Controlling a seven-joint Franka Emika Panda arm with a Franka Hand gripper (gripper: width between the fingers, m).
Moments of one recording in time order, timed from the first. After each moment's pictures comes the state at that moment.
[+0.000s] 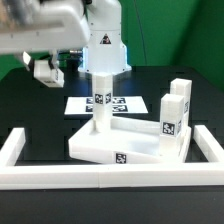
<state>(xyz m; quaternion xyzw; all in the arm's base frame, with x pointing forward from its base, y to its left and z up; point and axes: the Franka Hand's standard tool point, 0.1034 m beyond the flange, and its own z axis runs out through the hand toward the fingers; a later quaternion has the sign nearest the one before) 0.536 -0.165 0.172 -0.98 0.11 0.14 0.08</state>
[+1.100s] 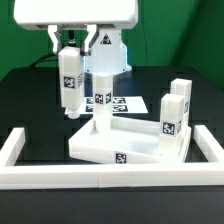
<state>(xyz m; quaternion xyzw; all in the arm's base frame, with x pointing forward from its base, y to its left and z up) 0.584 -0.110 0.192 -0.95 0.17 -0.27 -0.03</state>
